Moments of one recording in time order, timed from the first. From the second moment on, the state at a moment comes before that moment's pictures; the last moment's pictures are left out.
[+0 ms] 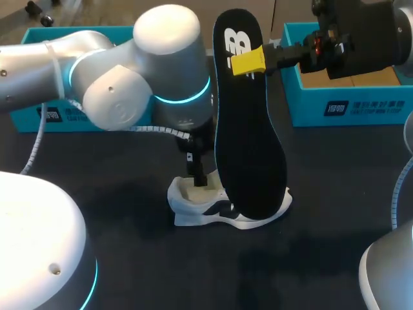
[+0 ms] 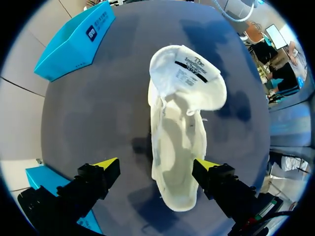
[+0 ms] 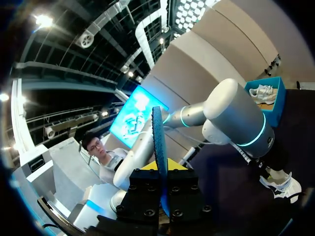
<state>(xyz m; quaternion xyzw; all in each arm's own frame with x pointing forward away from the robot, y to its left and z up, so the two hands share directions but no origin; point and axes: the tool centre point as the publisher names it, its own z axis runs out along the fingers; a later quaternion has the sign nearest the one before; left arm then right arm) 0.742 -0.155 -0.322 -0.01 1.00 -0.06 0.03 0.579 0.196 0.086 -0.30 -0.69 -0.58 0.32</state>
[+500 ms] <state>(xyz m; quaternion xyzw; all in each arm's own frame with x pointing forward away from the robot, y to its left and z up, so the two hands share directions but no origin) 0.755 -0.180 -0.358 0.00 1.00 -0.07 0.00 0.579 0.196 0.086 -0.30 -0.69 -0.58 0.32</state>
